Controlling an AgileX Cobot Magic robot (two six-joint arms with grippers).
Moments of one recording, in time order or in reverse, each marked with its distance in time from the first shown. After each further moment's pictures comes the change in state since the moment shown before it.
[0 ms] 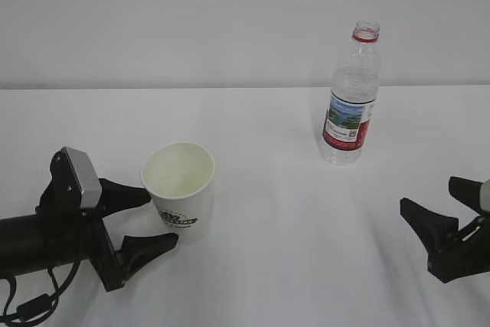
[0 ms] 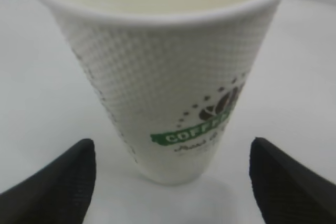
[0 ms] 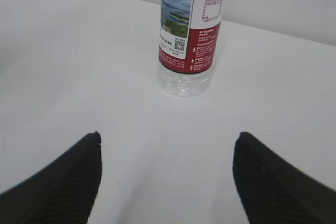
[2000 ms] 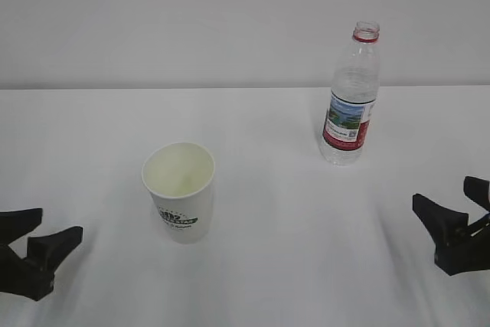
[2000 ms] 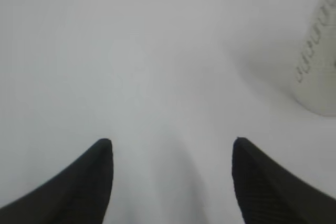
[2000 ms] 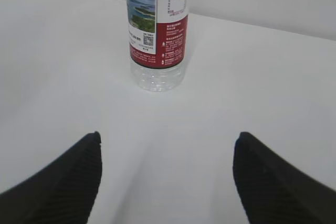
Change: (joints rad) left arm 0.062 -0.269 0.358 -0.542 0.001 0.000; right arm 0.000 0.000 0.004 0.089 0.004 0.000
